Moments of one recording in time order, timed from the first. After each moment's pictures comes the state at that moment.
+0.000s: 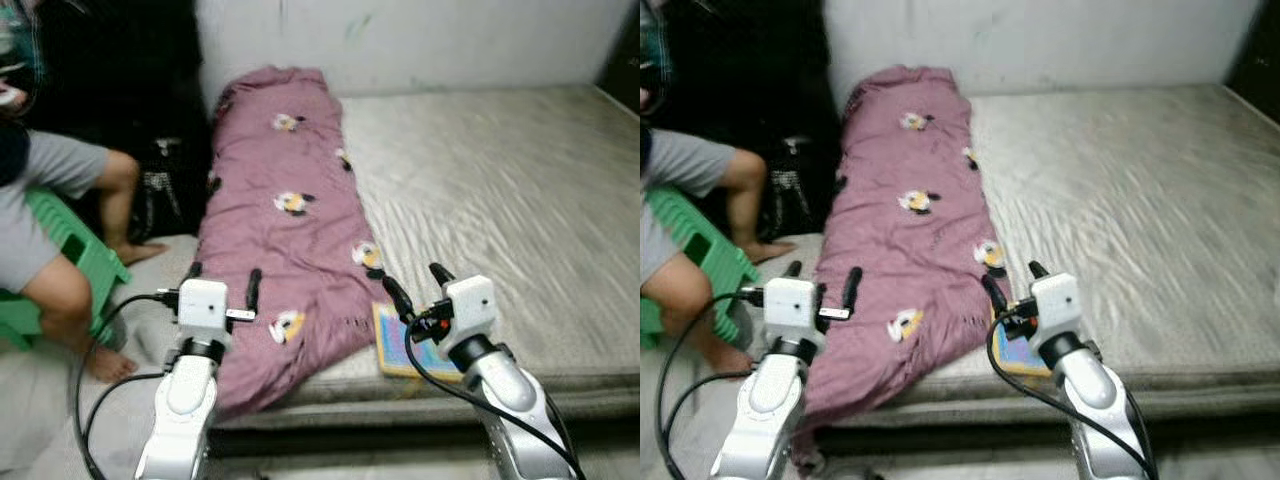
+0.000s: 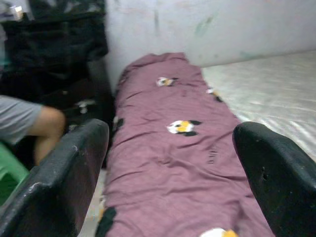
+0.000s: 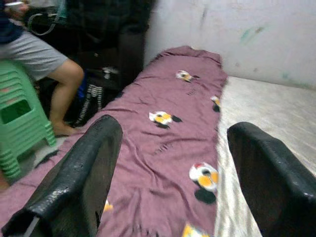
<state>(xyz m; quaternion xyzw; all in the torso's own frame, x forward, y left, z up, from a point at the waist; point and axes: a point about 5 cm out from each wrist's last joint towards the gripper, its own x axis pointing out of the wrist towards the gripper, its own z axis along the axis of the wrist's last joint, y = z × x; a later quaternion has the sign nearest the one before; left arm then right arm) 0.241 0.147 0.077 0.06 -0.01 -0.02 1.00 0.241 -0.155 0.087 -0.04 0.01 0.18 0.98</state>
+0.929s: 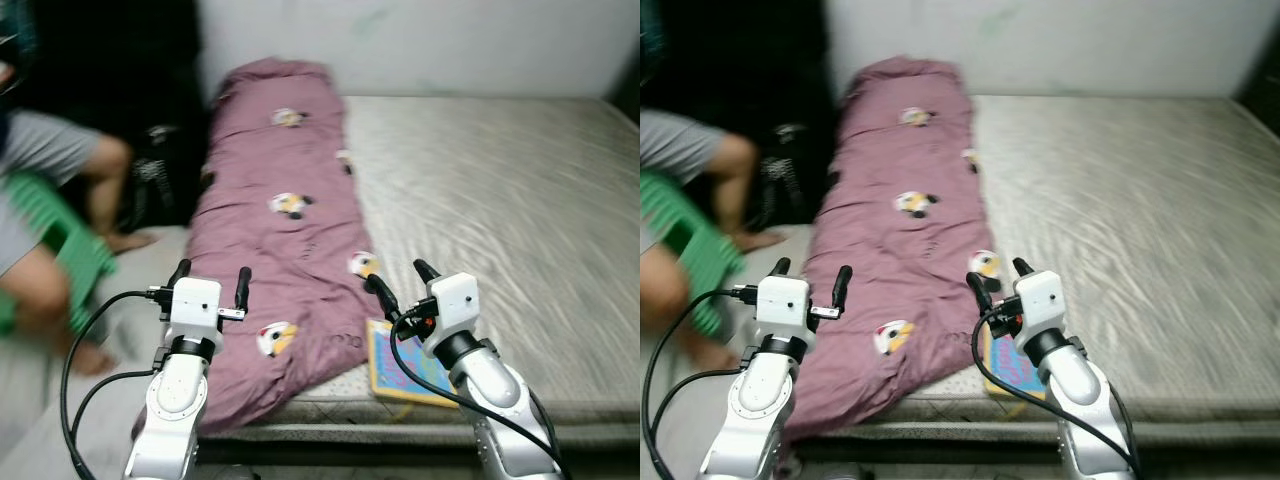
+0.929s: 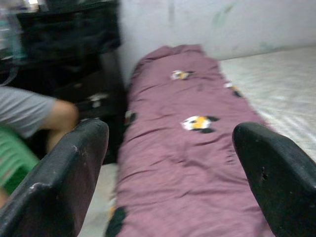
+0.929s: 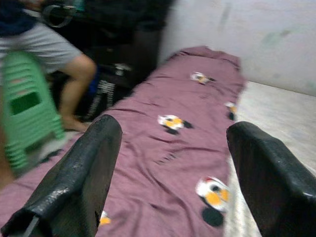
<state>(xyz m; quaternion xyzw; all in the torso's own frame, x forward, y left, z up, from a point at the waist) 0.242 0.154 0.077 0.09 -0.01 -0.01 1.00 0.244 -0.145 0.090 -0.04 0.00 0.20 0.98</state>
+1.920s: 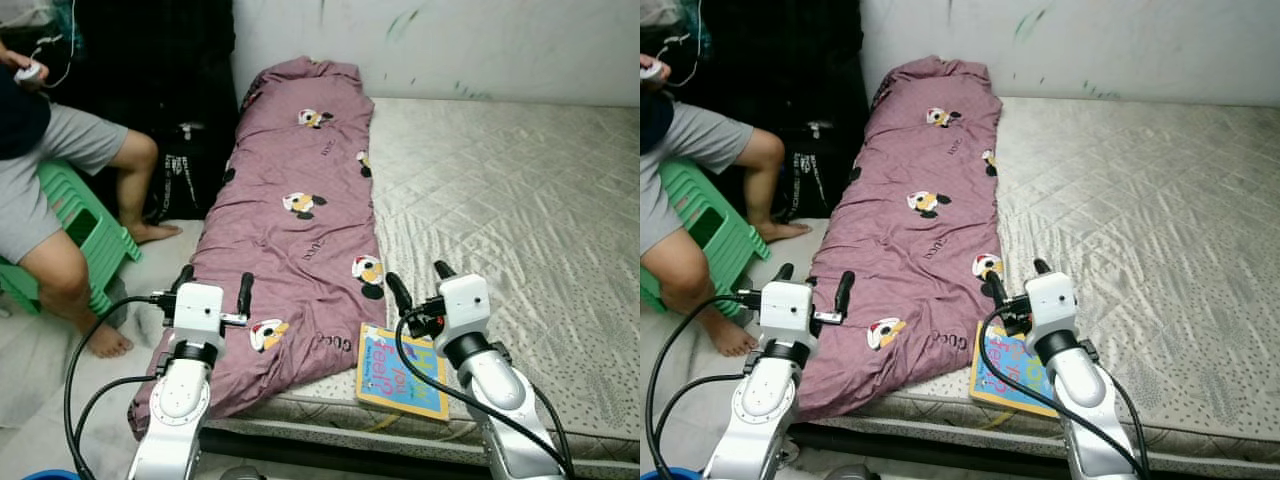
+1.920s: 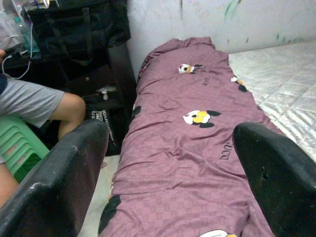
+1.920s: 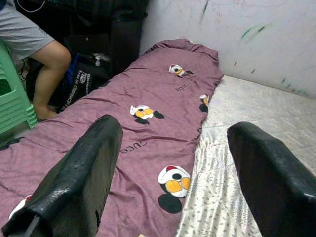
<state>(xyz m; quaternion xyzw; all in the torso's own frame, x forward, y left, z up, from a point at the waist) 0.240 0.154 0.073 0.09 0.00 -0.01 1.00 0.245 -0.158 0.086 -0.07 0.01 0.13 0.99</state>
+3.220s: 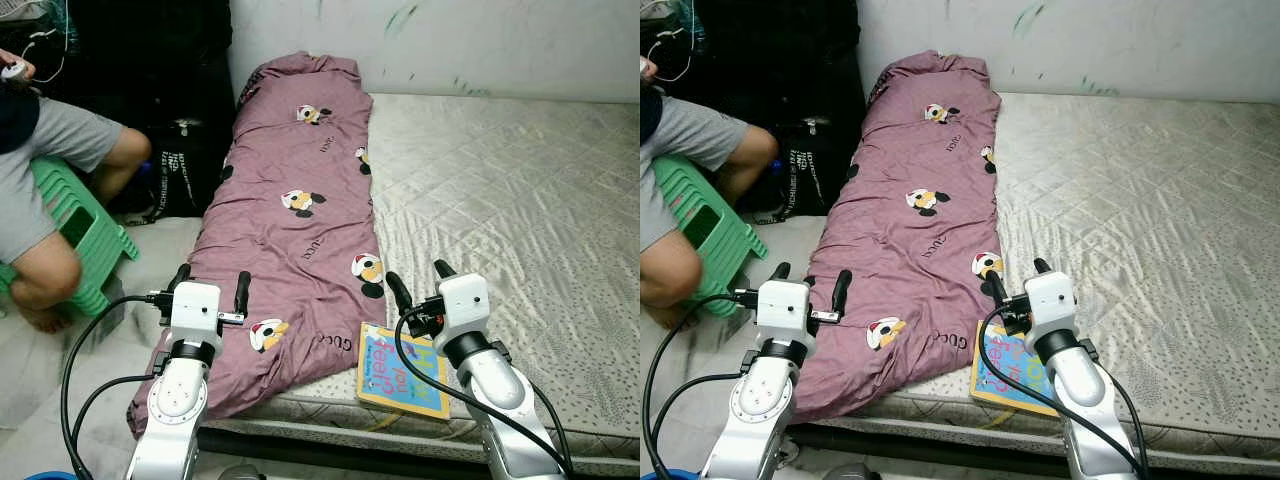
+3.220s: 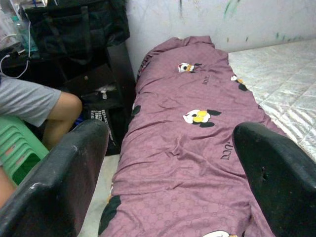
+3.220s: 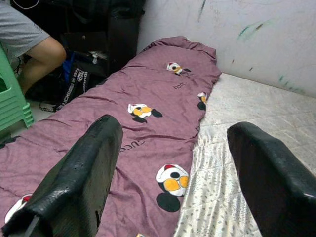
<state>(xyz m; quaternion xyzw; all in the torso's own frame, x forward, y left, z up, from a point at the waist) 0.240 0.155 0.073 0.09 0.00 -0.01 1.00 0.245 -0.158 0.085 -0.08 0.01 0.13 0.99</state>
